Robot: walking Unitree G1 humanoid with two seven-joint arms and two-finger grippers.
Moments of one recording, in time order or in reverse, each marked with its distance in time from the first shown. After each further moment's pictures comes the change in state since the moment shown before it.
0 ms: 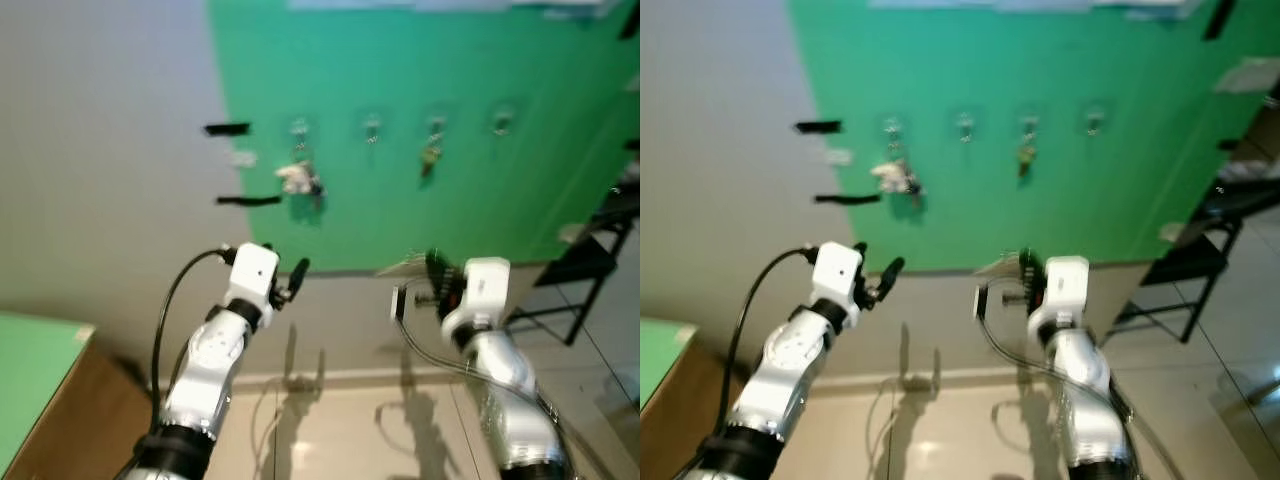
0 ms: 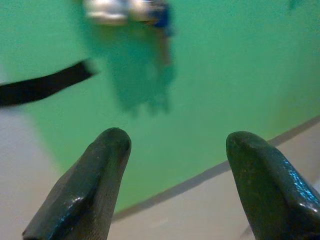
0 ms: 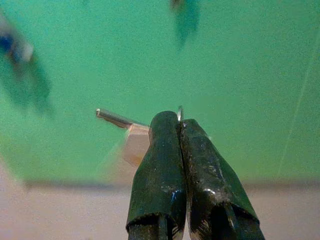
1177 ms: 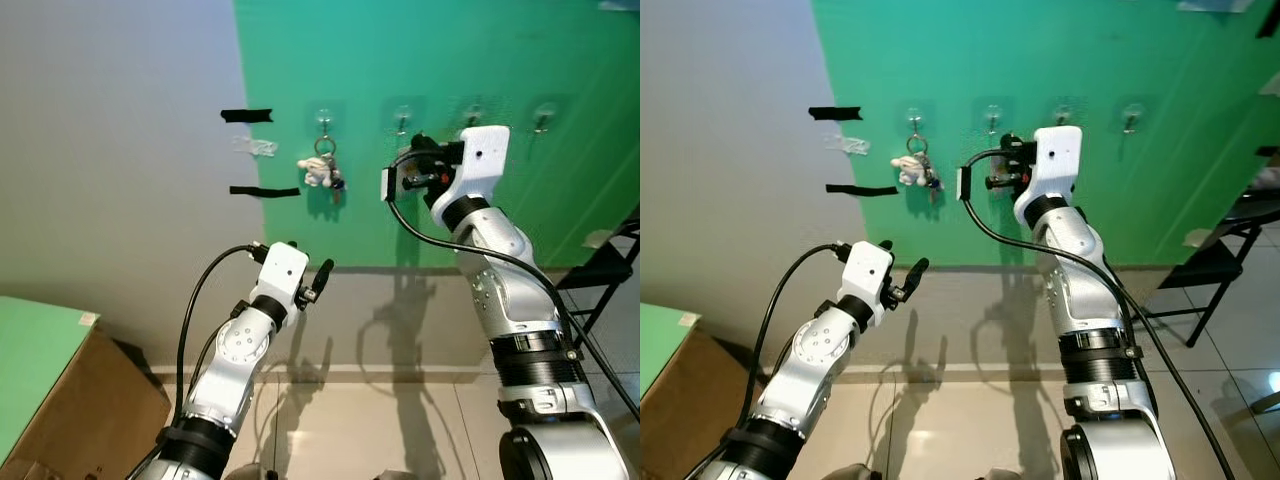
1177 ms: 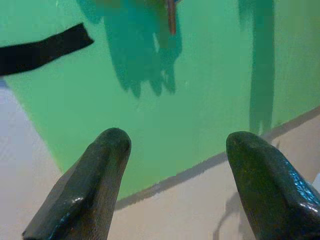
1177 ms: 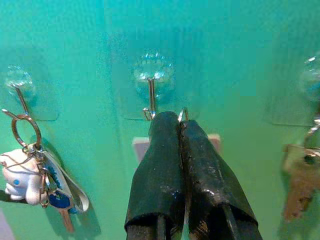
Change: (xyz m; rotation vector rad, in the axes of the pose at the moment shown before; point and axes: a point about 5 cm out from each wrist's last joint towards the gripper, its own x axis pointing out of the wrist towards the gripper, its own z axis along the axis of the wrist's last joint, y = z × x) left arm 0.011 -0.022 0.004 0.042 0.002 -0.039; right arm 0.076 0.018 0.104 -0.005 -0.135 0.109
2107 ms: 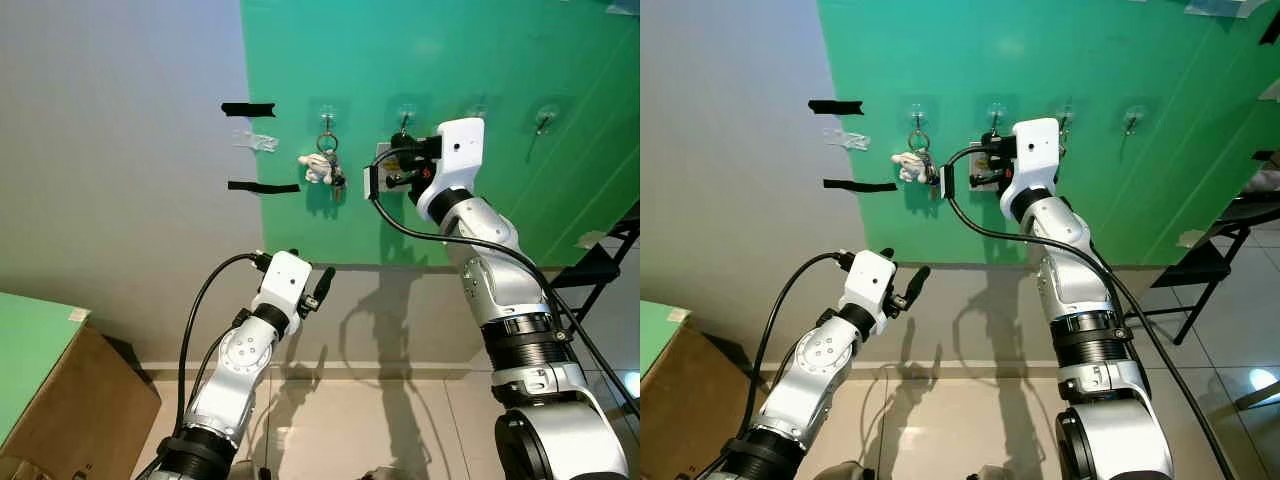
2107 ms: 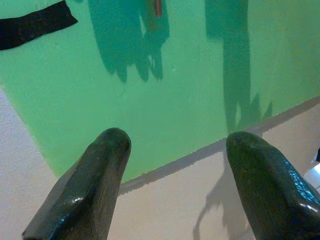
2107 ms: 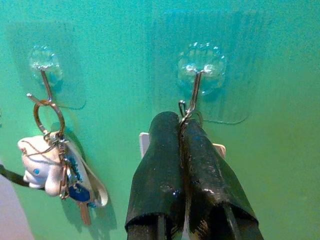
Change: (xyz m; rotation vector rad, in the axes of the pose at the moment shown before) left arm -0.005 -0.008 -0.005 0.007 0.010 -0.004; right arm 0.012 0.012 0.000 -0.037 0.035 0.097
